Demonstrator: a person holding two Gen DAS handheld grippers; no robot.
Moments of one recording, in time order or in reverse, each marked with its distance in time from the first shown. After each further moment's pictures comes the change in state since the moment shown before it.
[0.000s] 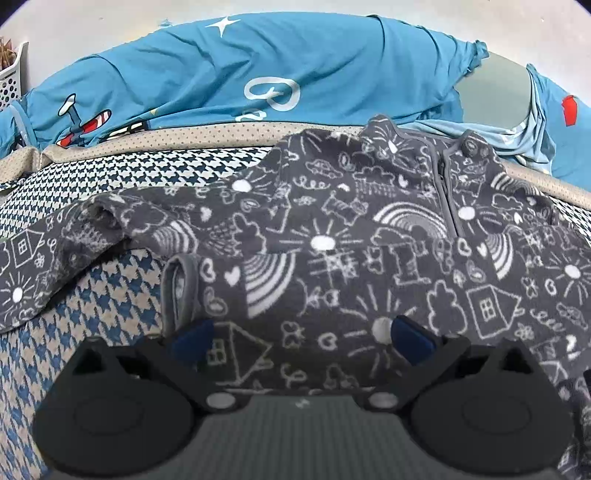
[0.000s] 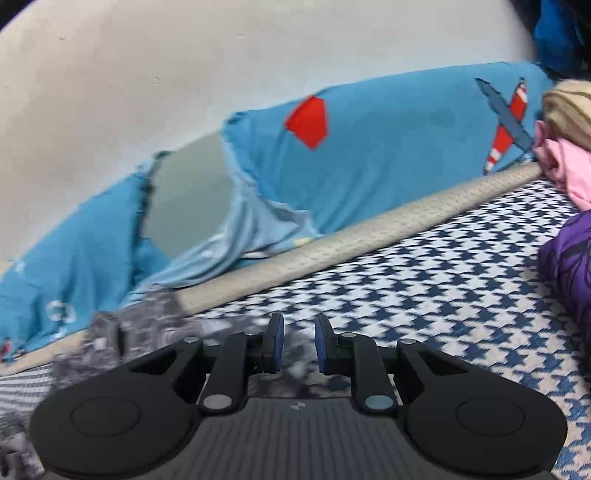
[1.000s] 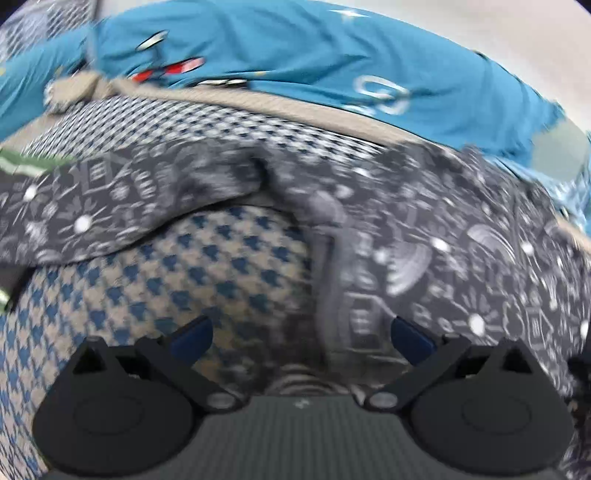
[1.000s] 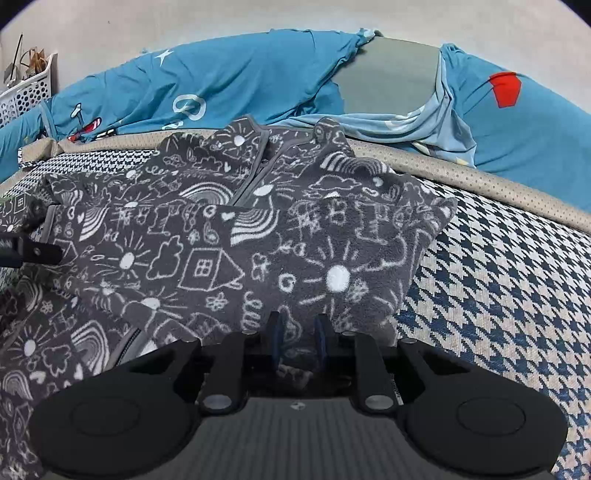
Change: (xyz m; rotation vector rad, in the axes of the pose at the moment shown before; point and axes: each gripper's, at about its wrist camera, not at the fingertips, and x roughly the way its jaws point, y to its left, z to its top) left arm -0.025 0.101 -0.008 -0.254 0.053 0.006; right arm -0.039 0.075 -0.088 -0.511 0.272 0.144
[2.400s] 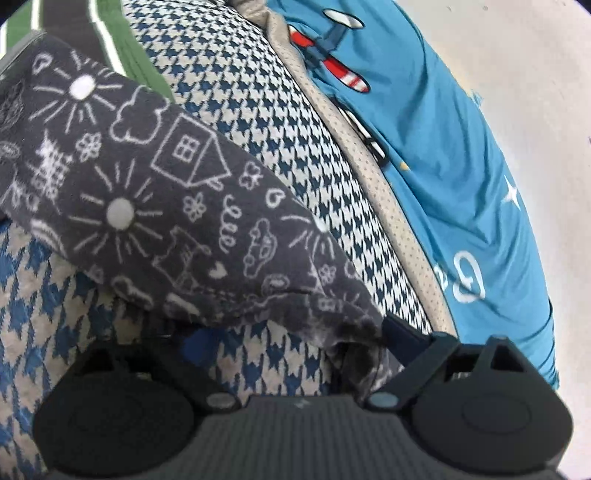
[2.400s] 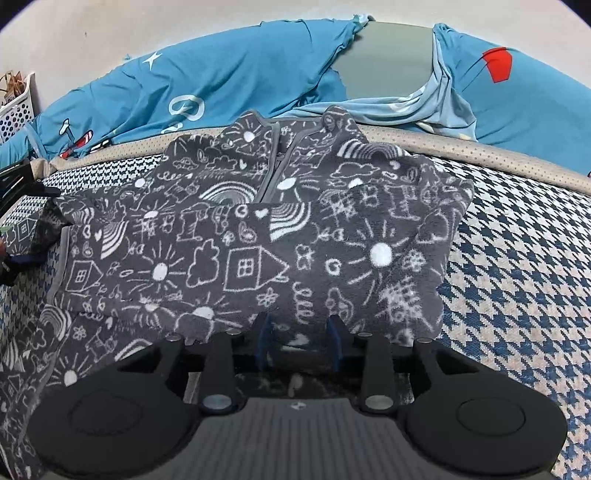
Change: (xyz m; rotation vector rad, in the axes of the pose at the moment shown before) left arm 0.046 0.105 0.056 -0.732 -0.039 -0.204; right arm -0.008 0.032 0.009 0.118 0.088 0.008
